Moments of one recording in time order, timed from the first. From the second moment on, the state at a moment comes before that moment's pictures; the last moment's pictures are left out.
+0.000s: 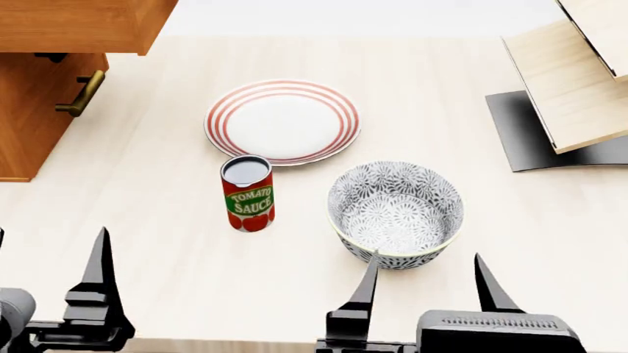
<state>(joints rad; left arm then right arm) -0.13 -0.11 0.00 0.69 -0.20 -0.63 -0.10 0.10 0.08 -0.10 -0.62 0.06 0.58 0.17</state>
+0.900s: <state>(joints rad) -0.19 -0.16 0.05 0.79 -0.21 -0.71 -0.17 0.15 0.15 -0.16 -0.74 0.10 0.63 0.19</state>
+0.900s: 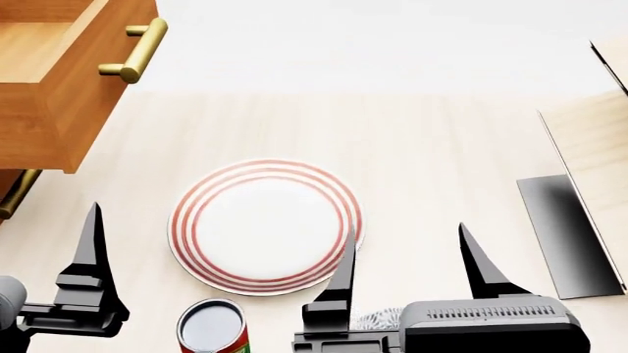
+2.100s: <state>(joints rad) -0.98 -0.05 0.32 -0.49 -0.14 -0.33 -0.31 0.16 0.18 -0.26 -0.60 0.08 0.60 0.25</state>
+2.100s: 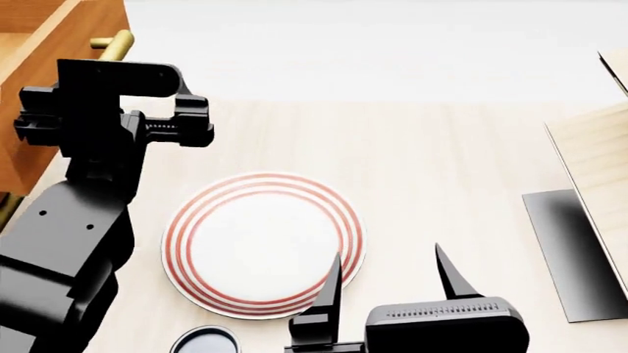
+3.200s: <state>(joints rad) -1.28 -0.25 0.19 -1.29 -0.04 0.00 -0.47 0.17 0.19 -0.29 -0.56 0.09 0.59 0.29</state>
